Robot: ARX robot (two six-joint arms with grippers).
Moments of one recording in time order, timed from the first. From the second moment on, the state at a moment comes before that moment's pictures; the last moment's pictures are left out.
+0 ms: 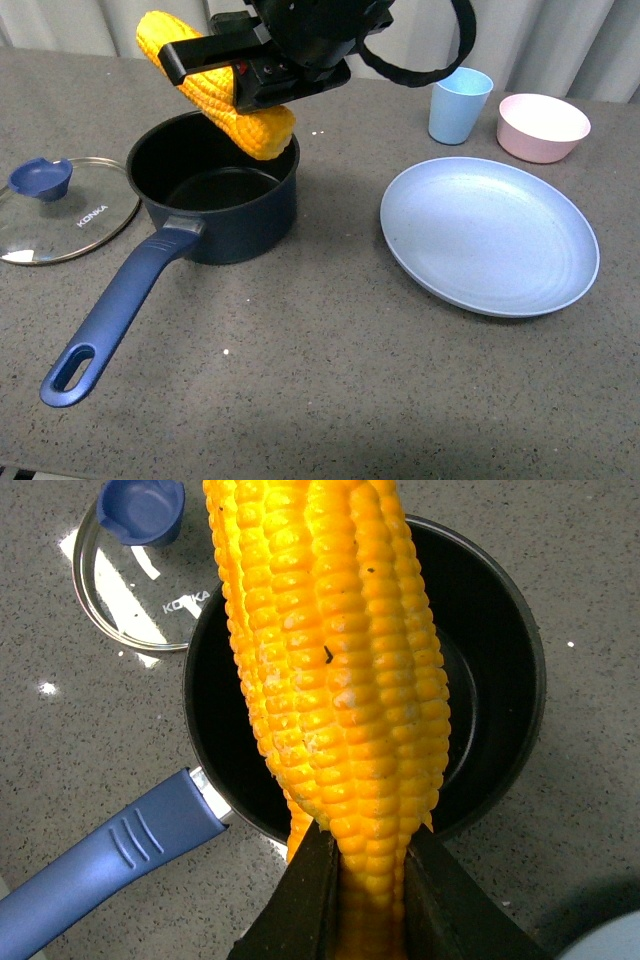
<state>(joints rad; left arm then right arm) 0.00 0.00 0.02 0.00 0.00 0.00 0.58 2.14 1.60 -0.32 -0.24 -0.11</state>
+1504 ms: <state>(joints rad) 0.00 0.00 0.02 0.00 0.00 0.00 0.55 2.11 1.51 -0.07 -0.15 0.00</state>
